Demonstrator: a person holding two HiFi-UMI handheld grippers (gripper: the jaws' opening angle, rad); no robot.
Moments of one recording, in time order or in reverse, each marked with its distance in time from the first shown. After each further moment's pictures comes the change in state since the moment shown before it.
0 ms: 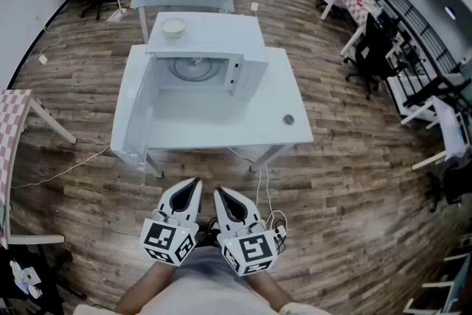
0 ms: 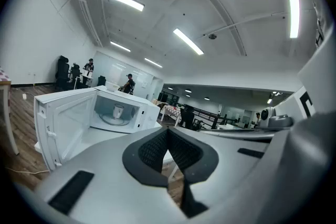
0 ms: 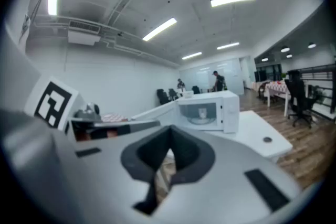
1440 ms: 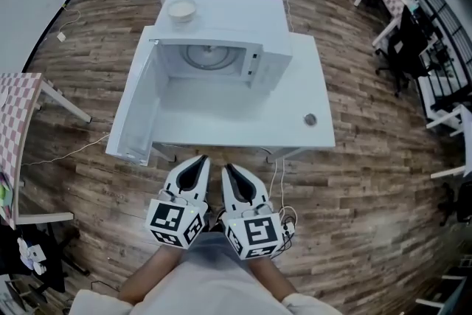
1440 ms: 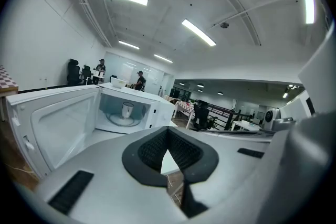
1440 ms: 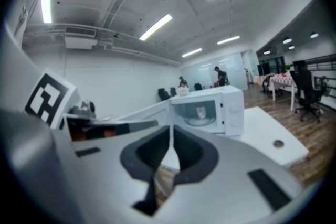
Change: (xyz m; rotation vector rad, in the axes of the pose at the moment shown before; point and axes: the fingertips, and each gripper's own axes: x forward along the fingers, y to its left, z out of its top) left arm 0.100 0.037 0.004 -0.003 0.035 0.142; right arm 0.078 -0.081 0.009 0.029 0.017 0.045
